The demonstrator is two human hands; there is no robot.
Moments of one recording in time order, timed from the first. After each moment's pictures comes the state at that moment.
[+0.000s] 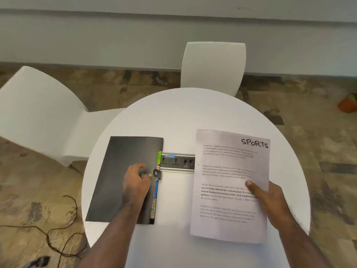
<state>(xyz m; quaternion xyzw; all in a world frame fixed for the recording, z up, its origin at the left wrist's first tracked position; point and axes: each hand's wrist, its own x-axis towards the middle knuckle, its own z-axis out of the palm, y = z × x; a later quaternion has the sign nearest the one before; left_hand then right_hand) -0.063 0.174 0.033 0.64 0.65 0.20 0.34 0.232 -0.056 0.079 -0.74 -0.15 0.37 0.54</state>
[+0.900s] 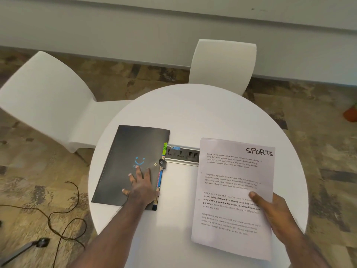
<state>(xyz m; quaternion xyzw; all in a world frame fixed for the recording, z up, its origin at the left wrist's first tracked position) -0.090 0.146 -0.017 0.71 0.62 -0.19 0.27 0.211 -0.090 0.082 -0.73 -0.11 0.43 0.52</state>
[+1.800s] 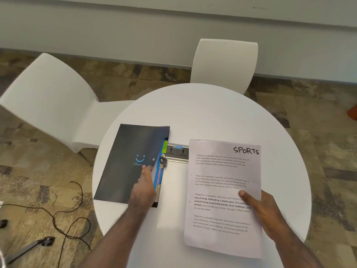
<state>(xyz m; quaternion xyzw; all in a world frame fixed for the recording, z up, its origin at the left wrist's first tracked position) -0.097 0.125 0.019 0.71 0.63 -0.05 0.30 0.183 -0.076 0.084 -0.72 -0.13 0.46 0.51</state>
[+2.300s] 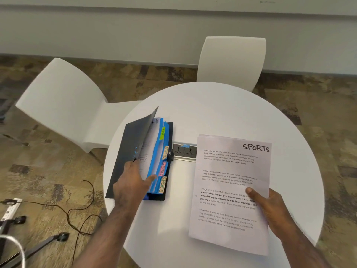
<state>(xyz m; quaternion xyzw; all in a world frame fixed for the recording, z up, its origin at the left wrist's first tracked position) -0.131 0.140 0.094 0.71 0.67 0.00 0.20 0.179 -0.073 0.078 -0.71 -0.12 0.45 0.53</state>
